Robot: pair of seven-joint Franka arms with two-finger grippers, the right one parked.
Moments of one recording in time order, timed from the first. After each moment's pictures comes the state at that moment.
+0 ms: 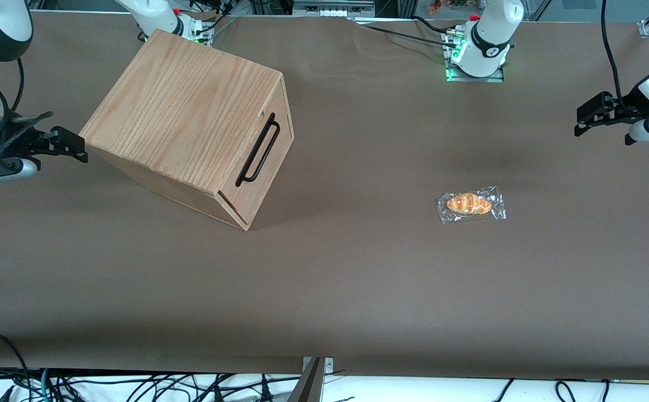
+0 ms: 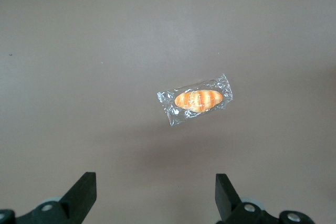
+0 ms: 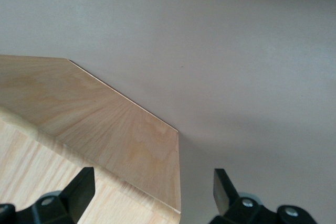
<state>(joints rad) -0.01 -0.04 0.01 -1.65 0.00 1.59 0.16</state>
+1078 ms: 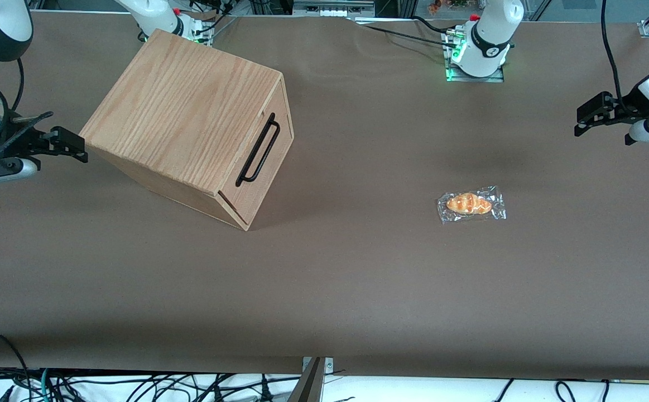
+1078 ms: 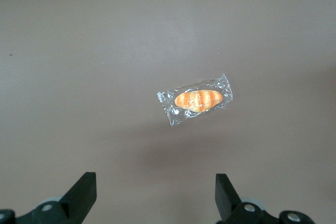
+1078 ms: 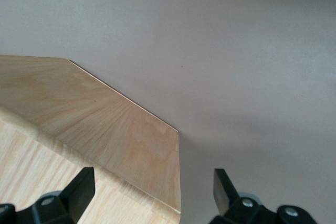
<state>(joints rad) -0.01 -0.04 0.01 -1.65 0.00 1.59 0.16</state>
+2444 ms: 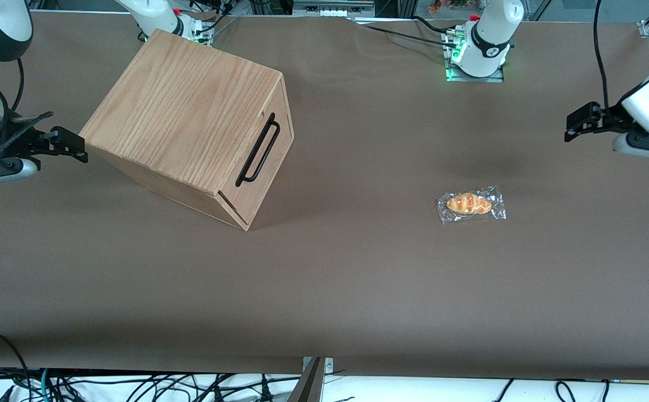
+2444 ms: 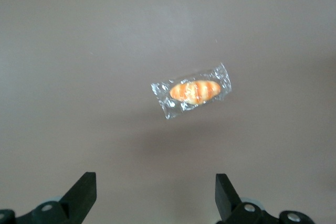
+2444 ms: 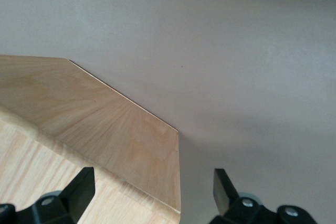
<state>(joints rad) -0.01 0.02 -0.01 -1.66 0.00 1.57 0.16</state>
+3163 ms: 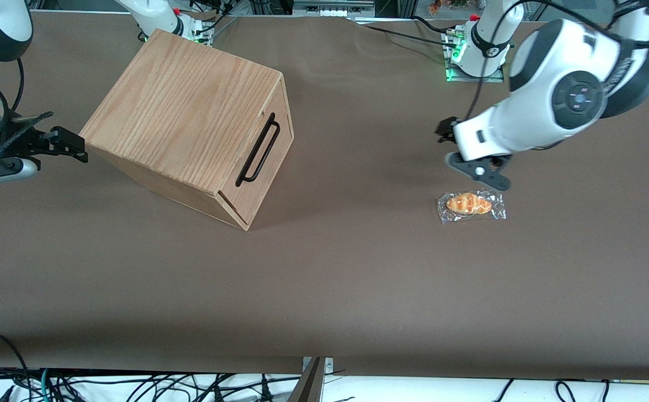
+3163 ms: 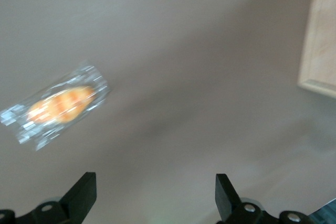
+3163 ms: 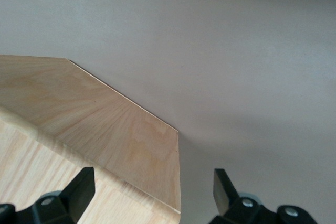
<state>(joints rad) -0.07 0.22 -0.34 -1.66 -0.17 1.67 0.04</state>
